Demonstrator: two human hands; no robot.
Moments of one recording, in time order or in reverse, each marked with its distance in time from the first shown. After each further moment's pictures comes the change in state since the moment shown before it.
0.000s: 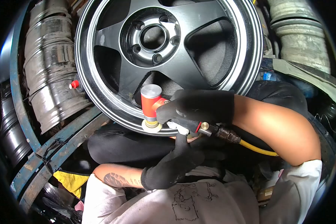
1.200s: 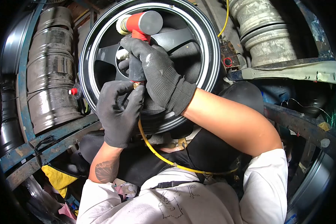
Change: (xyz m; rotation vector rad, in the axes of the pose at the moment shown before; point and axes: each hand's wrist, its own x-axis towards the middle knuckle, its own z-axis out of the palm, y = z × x) left_hand 0.000 0.094 0.006 1.583 0.817 1.446; right_hand 0.030 -0.074 0.004 0.568 0.919 -0.348
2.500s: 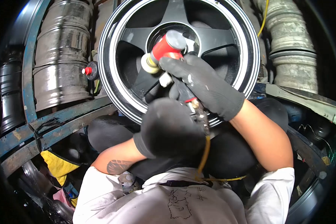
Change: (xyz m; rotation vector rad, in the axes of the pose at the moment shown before) left_hand -0.025 -0.007 0.002 -0.018 -0.357 0.353; right_hand 0.006 -0.007 -0.001 -0.291 -0.156 0.574
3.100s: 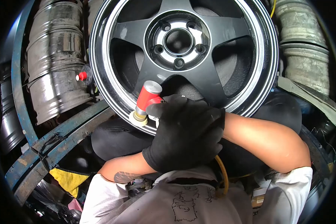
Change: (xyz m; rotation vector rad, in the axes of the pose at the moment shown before) left_hand 0.006 -0.003 0.017 -0.114 -0.068 -0.157; right_hand 0.005 0.100 0.023 -0.554 -0.438 -0.312
